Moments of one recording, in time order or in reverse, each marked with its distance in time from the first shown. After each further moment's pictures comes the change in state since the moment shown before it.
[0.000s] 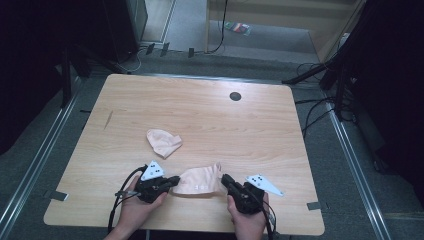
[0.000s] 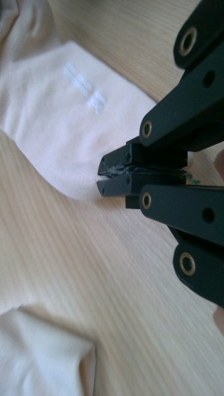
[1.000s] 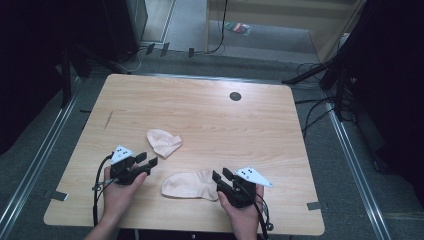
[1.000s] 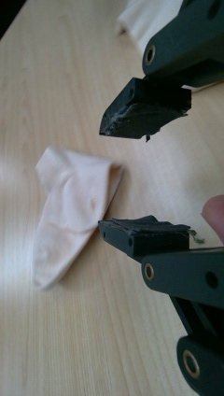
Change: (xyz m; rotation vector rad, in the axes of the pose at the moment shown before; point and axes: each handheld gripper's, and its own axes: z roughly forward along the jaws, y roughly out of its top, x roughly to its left) left arm 0.074 0.002 -0.018 -0.173 0.224 -0.288; right arm 0.019 0.011 0.019 0.028 -0.016 -0.129
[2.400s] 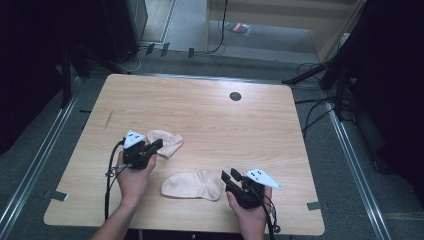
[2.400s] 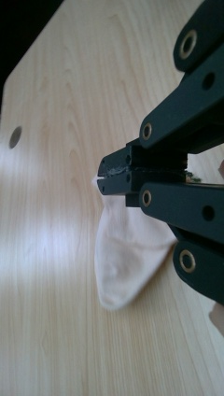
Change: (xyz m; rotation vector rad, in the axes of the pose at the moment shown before) left arm -0.019 0.035 0.017 -0.051 0.046 -0.021; right arm -0.021 -0.004 -0.009 -0.015 -0.039 0.021
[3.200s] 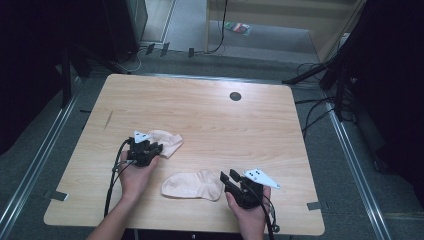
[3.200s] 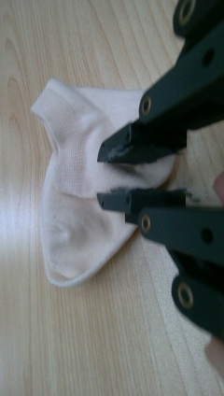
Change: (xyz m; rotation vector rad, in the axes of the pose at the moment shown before) left arm 0.005 -0.015 0.039 0.169 0.117 0.091; right arm 0.000 -0.002 0.003 0.024 0.007 -0.005
